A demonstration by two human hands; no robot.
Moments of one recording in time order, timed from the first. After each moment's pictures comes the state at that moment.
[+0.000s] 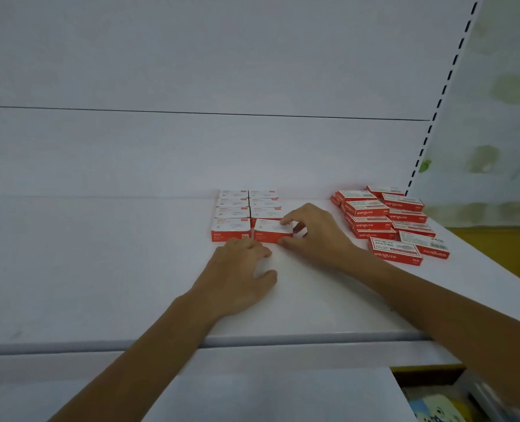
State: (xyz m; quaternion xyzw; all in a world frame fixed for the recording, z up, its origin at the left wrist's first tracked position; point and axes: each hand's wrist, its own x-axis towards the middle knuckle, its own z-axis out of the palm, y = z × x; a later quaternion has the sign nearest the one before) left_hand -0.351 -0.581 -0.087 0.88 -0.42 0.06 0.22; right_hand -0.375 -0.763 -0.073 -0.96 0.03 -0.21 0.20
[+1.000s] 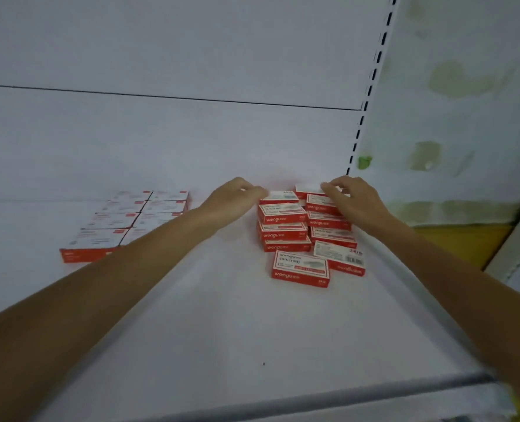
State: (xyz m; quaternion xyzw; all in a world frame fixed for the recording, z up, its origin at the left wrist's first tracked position) left_hand -0.300 -0.786 -0.045 0.84 -0.29 -0.11 0.45; right_hand -0.410 -0.986 -0.051 -0.91 0.22 -0.25 0.23
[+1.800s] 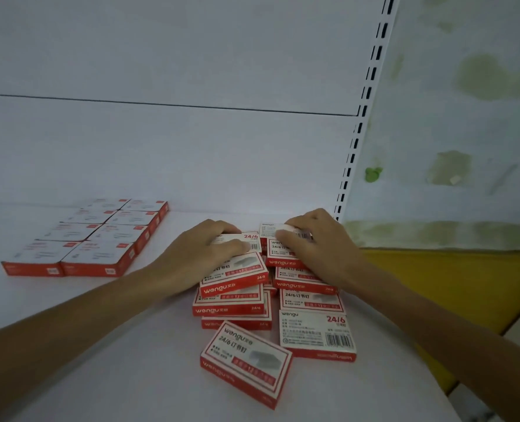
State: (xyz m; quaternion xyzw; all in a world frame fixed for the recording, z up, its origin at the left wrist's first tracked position) left_hand -0.352 -0.784 -0.058 0.85 -0.31 -0.10 0.42; right_hand -0.417 -0.979 -0.066 -0.95 0.06 -0.17 0.27
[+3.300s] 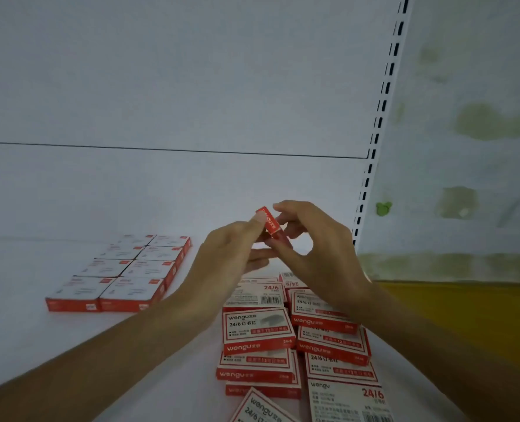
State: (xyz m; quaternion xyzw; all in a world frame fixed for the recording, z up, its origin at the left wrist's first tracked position) left_hand -0.378 -0.789 -0.019 0.71 -0.26 -0.06 0.65; right_hand -0.410 -0.930 -0.029 -0.85 -0.15 -0.47 0.17
